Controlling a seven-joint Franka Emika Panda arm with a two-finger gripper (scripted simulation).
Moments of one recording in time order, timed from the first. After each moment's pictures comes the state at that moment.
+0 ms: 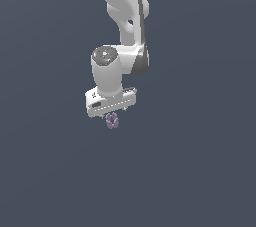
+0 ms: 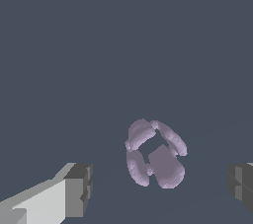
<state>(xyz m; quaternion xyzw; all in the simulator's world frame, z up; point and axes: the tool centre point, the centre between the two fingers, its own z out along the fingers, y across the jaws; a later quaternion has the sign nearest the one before) -0.004 -0.064 0.123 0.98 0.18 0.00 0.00</state>
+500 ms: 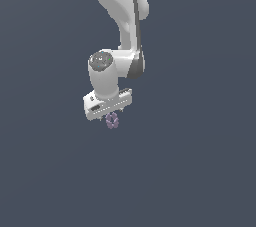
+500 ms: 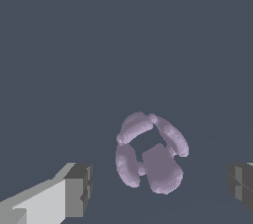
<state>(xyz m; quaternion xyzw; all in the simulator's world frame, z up) -0.011 -0.077 0.103 0.97 0.23 0.00 0.00</state>
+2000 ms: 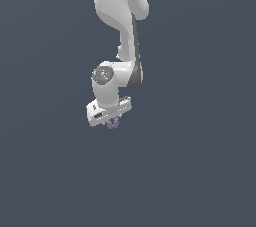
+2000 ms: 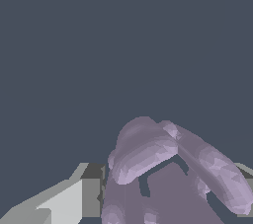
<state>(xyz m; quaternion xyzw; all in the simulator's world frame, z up) -0.012 -0.078 0.051 0.97 0.24 0.00 0.00</state>
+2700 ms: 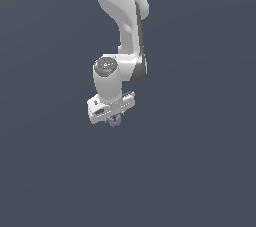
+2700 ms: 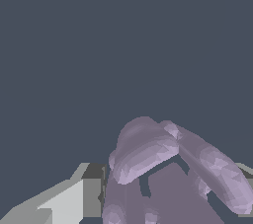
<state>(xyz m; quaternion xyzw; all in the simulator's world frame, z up) -0.006 -0.065 0.088 0.97 0.24 0.00 0.00</state>
